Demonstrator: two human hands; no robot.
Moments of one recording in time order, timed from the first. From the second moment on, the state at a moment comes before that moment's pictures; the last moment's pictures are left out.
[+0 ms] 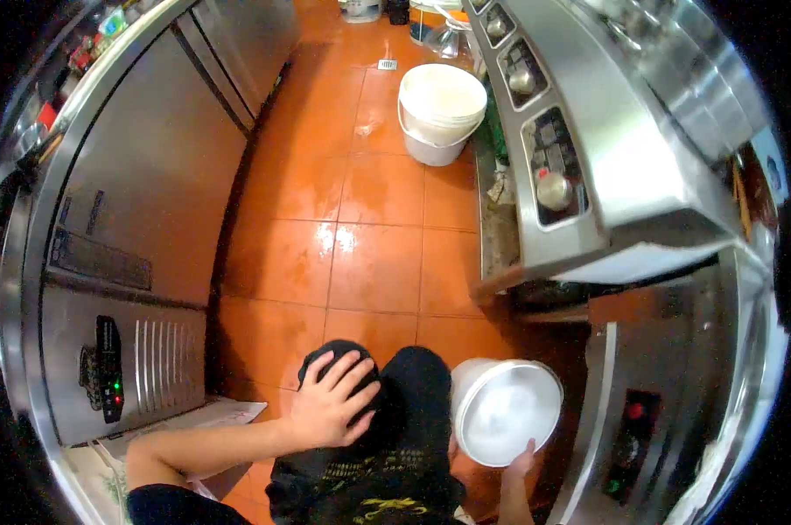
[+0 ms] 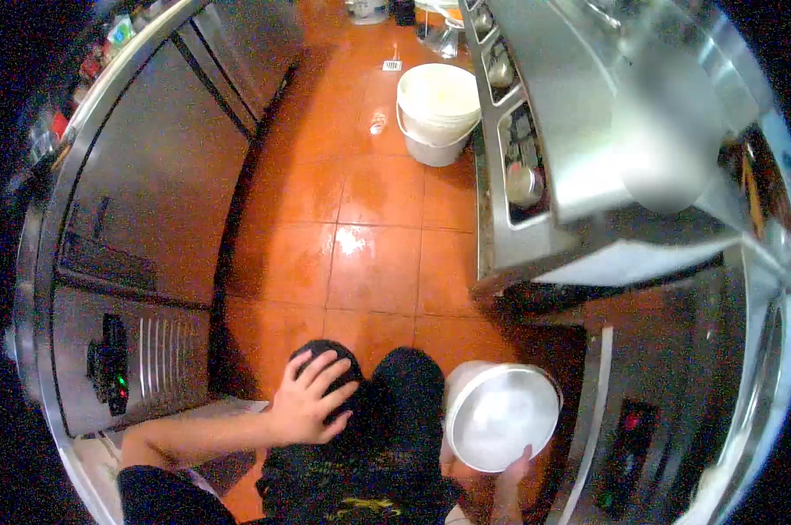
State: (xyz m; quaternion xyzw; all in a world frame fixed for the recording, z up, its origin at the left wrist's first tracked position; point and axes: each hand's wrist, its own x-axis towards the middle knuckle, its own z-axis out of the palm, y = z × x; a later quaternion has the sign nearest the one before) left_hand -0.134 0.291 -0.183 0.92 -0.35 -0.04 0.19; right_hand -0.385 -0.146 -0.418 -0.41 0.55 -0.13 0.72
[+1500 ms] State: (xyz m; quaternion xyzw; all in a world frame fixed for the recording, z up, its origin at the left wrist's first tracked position) left_hand -0.357 0.457 0.124 0.79 0.33 -0.24 0.45; right_hand -0.067 0.158 0.205 -0.66 0.29 0.40 0.56
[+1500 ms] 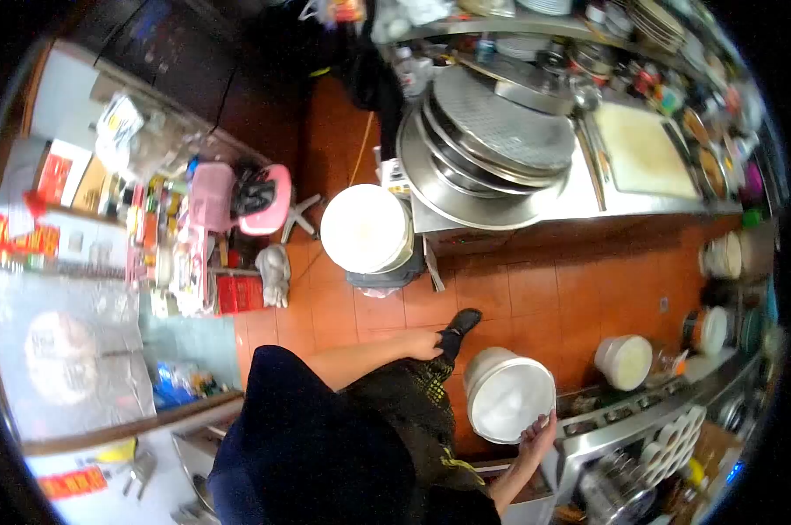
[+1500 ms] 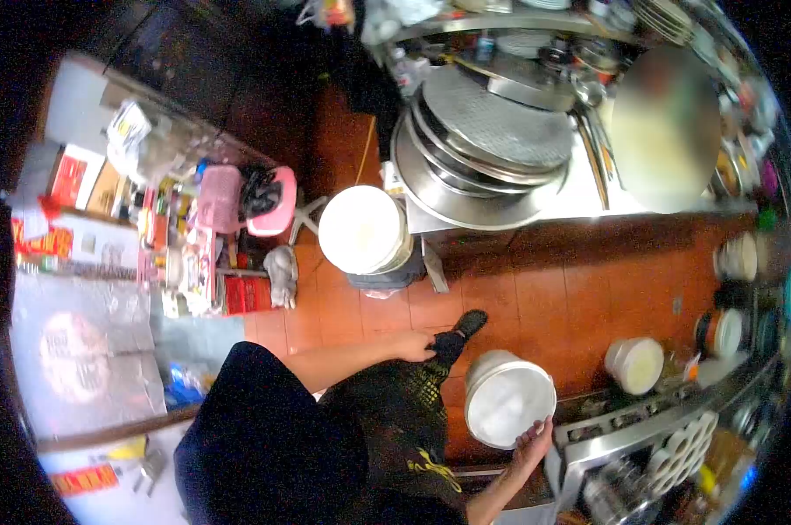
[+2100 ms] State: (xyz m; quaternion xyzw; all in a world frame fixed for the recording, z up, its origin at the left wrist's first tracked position) left_hand 0.097 0.551 0.207 0.47 0.29 -0.07 0.83; right_hand 0.271 0.342 0.404 -0.72 -0.01 0.33 0.61
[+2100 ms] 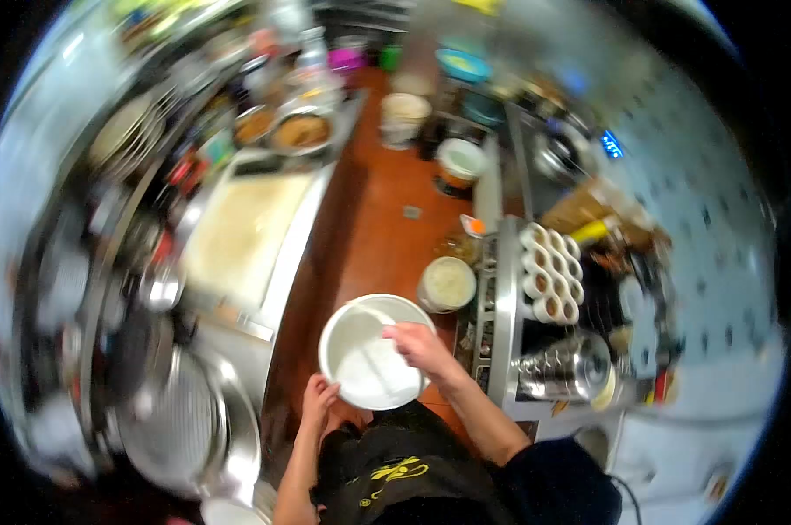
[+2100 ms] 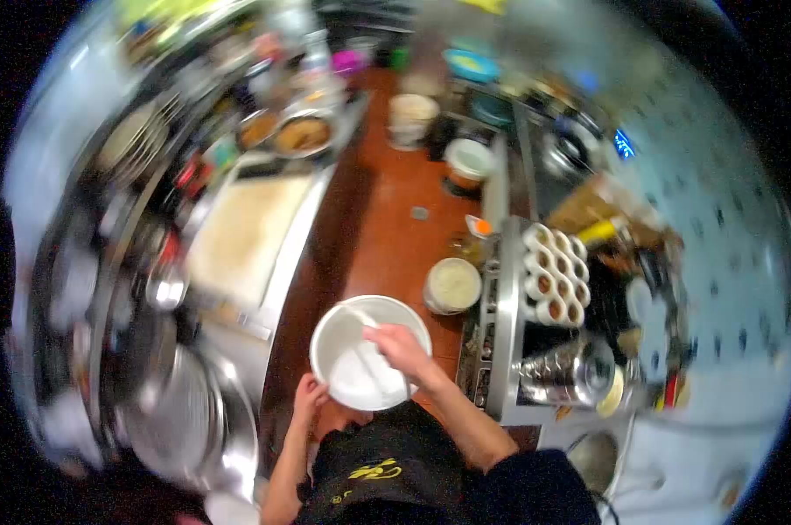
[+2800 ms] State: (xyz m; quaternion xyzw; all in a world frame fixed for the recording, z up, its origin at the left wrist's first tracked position) left_hand 0.769 0.520 0.322 0.45 0.04 -0.34 0.83; right_hand 0.759 0.263 0.478 -0.64 0.17 0.09 0.74
